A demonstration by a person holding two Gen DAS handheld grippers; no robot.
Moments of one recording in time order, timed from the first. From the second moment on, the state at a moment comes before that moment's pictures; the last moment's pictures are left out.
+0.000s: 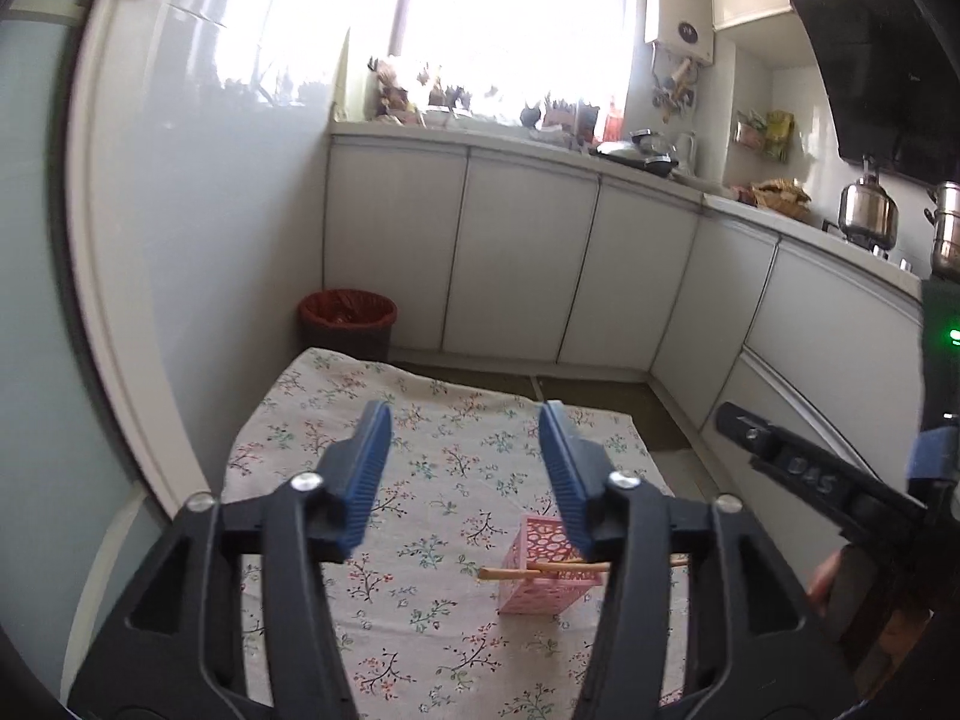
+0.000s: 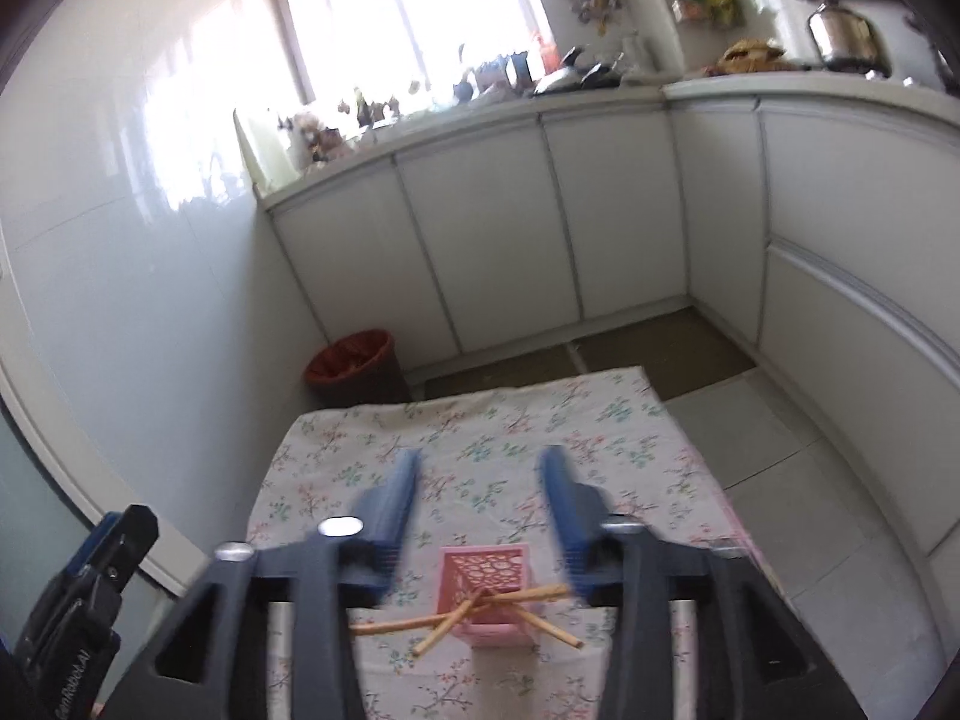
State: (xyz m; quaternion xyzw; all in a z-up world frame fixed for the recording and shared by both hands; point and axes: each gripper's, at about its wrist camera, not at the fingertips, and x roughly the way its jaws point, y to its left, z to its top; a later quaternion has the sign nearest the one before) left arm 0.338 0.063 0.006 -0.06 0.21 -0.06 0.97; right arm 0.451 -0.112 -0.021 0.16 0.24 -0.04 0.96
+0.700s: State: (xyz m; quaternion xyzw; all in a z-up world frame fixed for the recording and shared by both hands) left arm 0.223 0.042 0.009 -0.05 0.22 -0.06 0.97; right arm 0.264 -0.120 -0.011 0.05 0.19 -0.17 0.96
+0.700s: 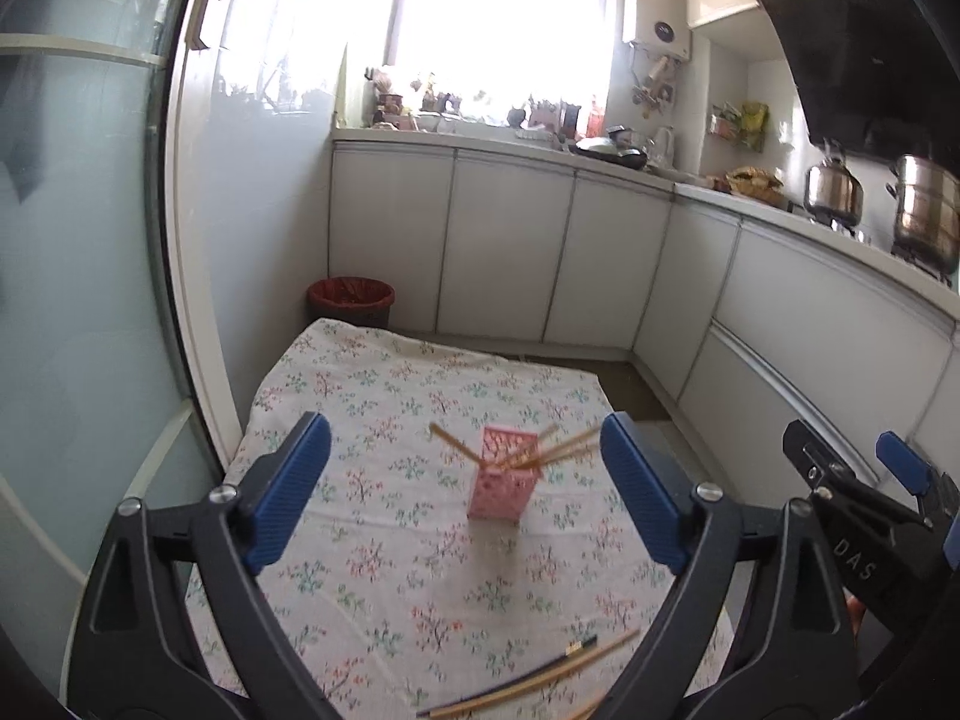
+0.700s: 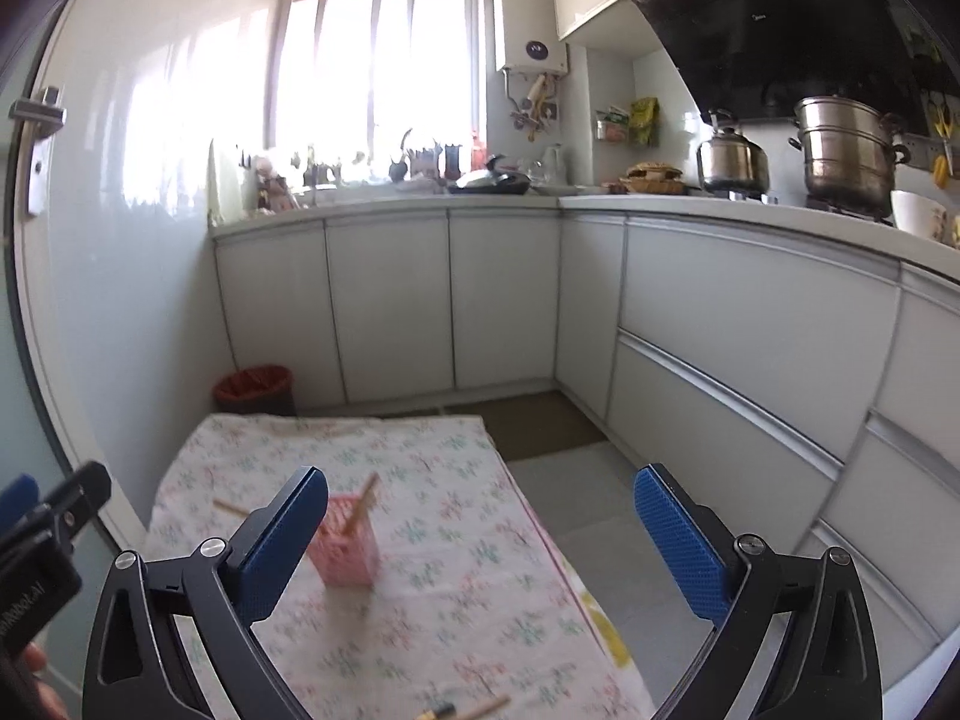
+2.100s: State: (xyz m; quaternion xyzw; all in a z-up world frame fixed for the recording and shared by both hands) left arm 0.325 -0.123 -0.226 0.21 0.63 -0.23 0.71; right arm 0.174 -0.235 -0.215 0.28 0.46 -0.13 0.83
